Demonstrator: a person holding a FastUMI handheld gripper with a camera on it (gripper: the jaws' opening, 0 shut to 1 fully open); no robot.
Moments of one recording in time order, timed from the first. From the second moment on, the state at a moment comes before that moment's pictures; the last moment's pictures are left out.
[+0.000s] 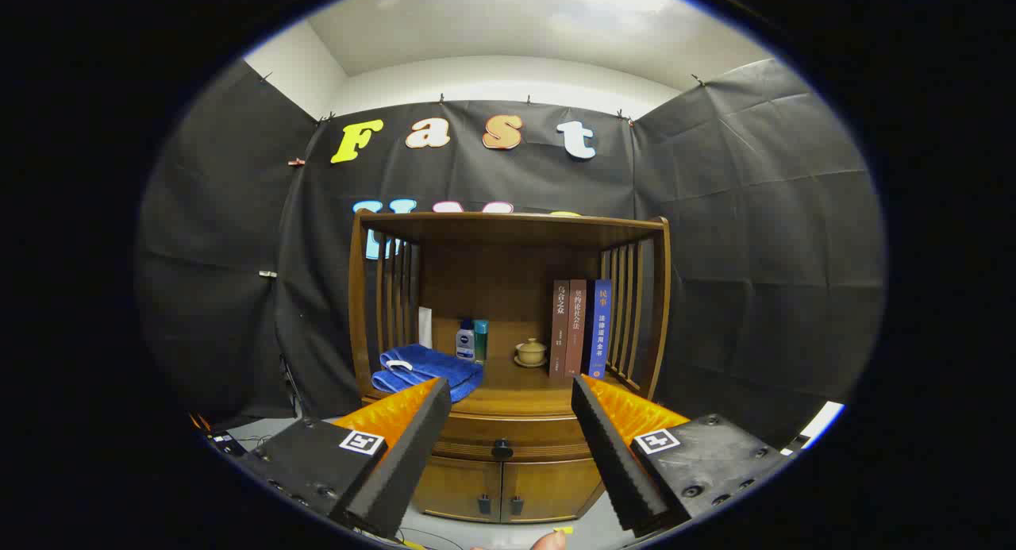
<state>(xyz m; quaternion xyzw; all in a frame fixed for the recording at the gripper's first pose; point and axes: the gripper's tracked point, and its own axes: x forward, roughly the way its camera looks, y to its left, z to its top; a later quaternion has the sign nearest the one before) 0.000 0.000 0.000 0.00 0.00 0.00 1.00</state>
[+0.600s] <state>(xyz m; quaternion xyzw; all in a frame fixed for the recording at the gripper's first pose) -0.003 0.001 0.004 -0.01 0.00 0.00 1.00</state>
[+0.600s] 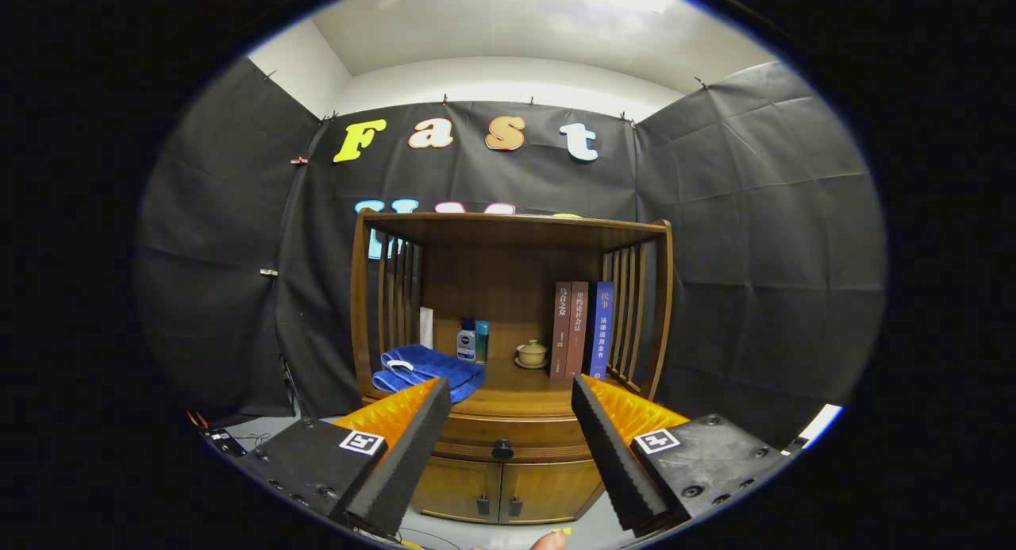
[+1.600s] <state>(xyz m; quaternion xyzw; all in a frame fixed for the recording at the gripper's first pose) 0.088 0.002 -0.057 0.01 -0.02 0.00 1.00</state>
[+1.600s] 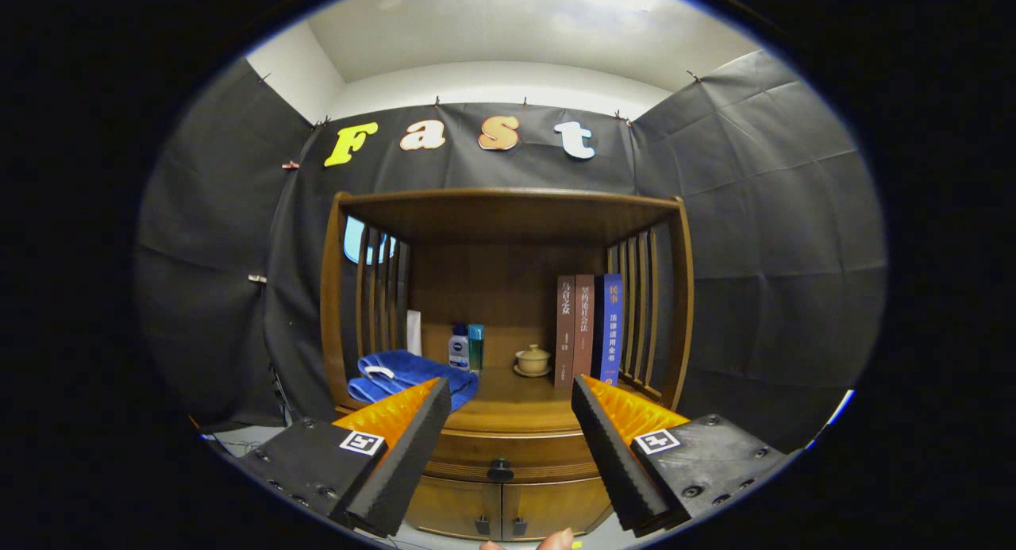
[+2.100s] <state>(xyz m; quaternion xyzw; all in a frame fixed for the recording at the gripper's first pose) 0.163 0.018 -0.213 0.03 0.05 0.00 1.00</state>
